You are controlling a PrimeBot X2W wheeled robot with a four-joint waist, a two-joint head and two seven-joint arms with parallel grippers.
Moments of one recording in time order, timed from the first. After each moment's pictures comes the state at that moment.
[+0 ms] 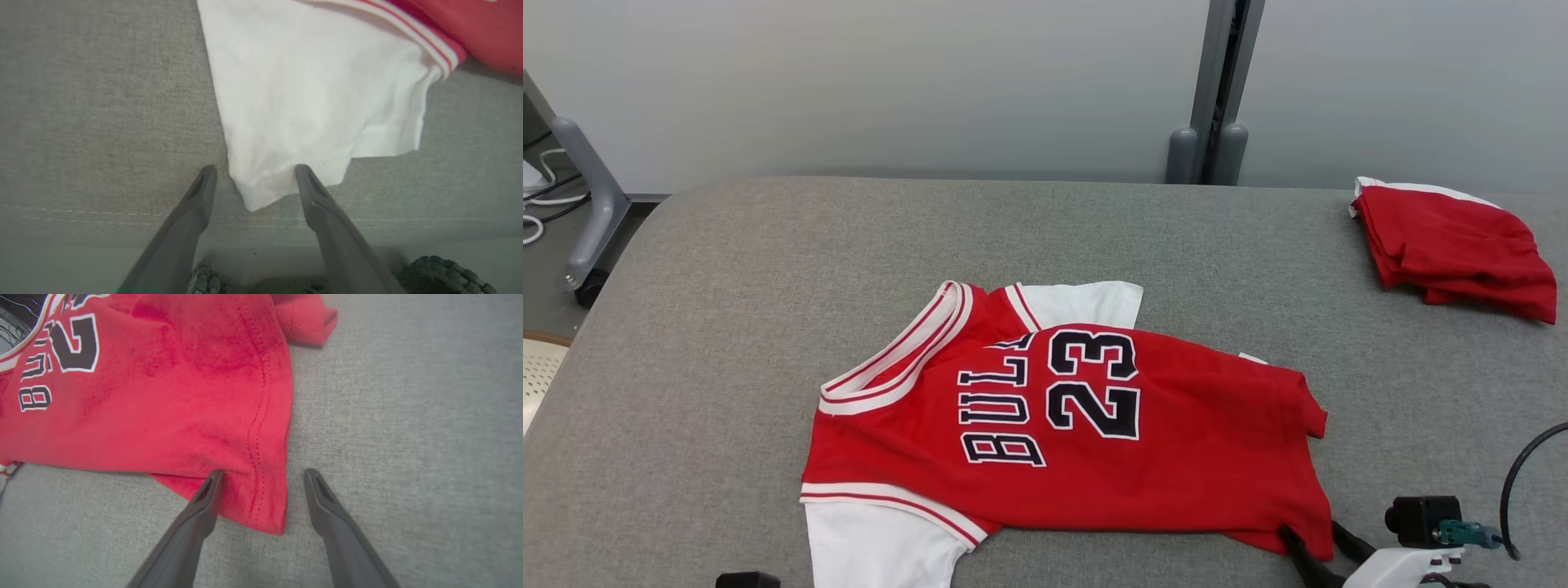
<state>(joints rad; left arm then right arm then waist) 0.17 0.28 -0.24 0.20 -0.57 0.05 0.41 -0.13 -0.26 0.44 0.60 0.68 0.13 0.01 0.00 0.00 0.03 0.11</state>
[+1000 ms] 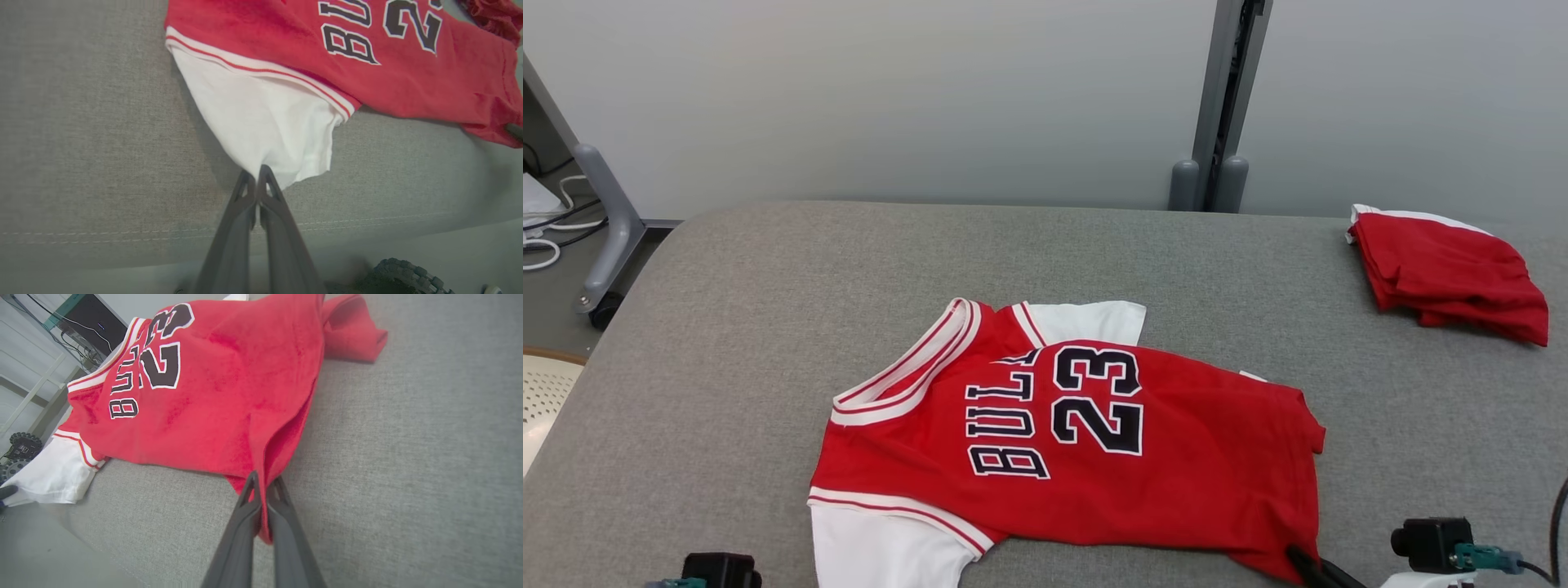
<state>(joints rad) 0.23 0.34 -0.21 0.01 -0.69 -0.02 0.47 -0.08 -0.38 0.59 0.43 0.91 0.13 -0.03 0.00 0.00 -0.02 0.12</state>
